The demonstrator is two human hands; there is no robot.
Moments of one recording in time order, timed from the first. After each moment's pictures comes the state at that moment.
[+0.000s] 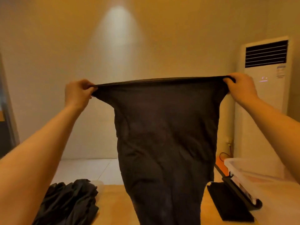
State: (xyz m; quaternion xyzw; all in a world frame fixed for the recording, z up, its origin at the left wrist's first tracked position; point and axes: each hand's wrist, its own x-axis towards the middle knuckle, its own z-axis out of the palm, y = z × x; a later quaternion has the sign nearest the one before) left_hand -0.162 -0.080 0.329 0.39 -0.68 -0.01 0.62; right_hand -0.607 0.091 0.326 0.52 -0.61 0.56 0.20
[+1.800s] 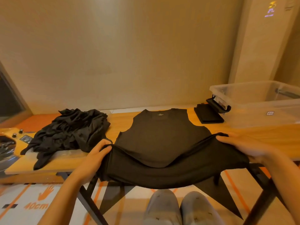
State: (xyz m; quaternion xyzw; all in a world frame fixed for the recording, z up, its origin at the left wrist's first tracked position) left_hand -0.099 0.176 -0.011 0.45 -0.66 -0.50 0.34; right_hand -0.509 0.323 0.021 0.40 -0.63 0.43 -0.50
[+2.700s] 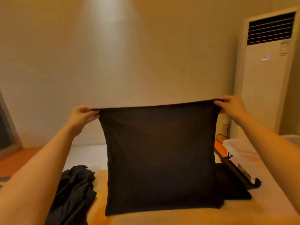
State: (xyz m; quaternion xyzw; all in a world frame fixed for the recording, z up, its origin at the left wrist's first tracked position) left_hand -0.167 -0.119 0.207 0.37 -0.63 -0.41 0.54; right_hand -0.642 0.043 0.203 0.47 -0.64 0.60 -0.10
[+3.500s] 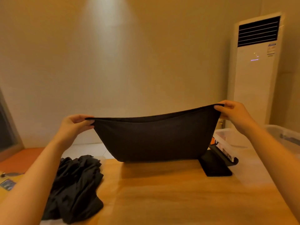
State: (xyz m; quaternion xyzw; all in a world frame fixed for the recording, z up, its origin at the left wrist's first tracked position) left_hand -0.119 -0.005 0.182 0.35 -0.66 -0.39 0.54; right_hand -0.612 0.154 0.173 0.50 -0.55 0.65 -0.16
